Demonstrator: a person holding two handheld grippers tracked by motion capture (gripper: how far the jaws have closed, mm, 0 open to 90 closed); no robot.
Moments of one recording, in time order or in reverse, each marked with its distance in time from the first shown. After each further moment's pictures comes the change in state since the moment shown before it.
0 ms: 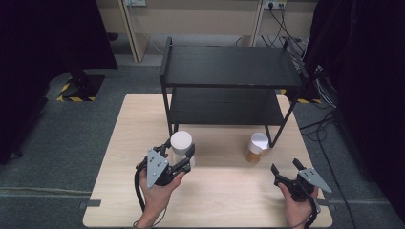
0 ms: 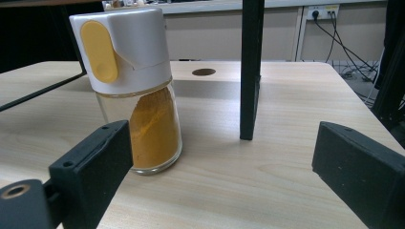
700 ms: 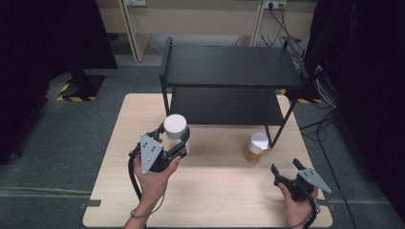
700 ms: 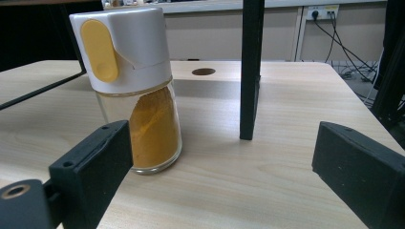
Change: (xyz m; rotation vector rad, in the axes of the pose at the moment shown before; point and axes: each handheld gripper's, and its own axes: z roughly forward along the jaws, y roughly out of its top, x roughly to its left) left arm 0.004 0.037 0.014 -0.050 0.059 0.026; right arm 0.001 0.000 0.000 0.001 -0.002 -0.004
